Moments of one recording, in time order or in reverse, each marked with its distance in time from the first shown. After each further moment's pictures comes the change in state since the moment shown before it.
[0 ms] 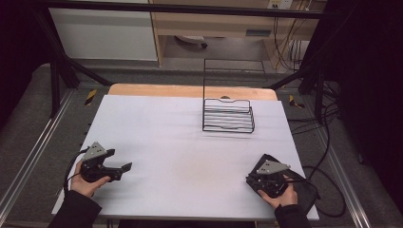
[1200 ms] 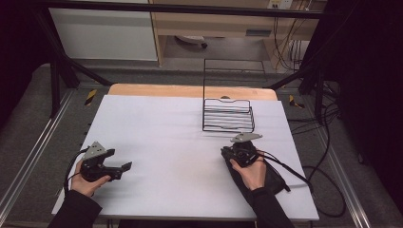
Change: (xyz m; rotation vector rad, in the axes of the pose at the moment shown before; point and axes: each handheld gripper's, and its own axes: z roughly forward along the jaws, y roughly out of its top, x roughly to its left) left arm 0.003 0.000 0.002 0.012 0.007 -0.001; right arm 0.004 0.099 0.056 -0.100 0.005 0.098
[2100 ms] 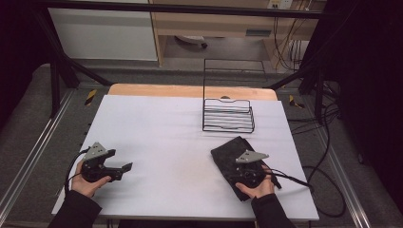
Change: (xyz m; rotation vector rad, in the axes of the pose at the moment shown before) left arm -0.003 0.000 0.000 0.002 -0.004 0.001; right arm 0.020 -0.050 -0.028 0.047 0.026 -0.029
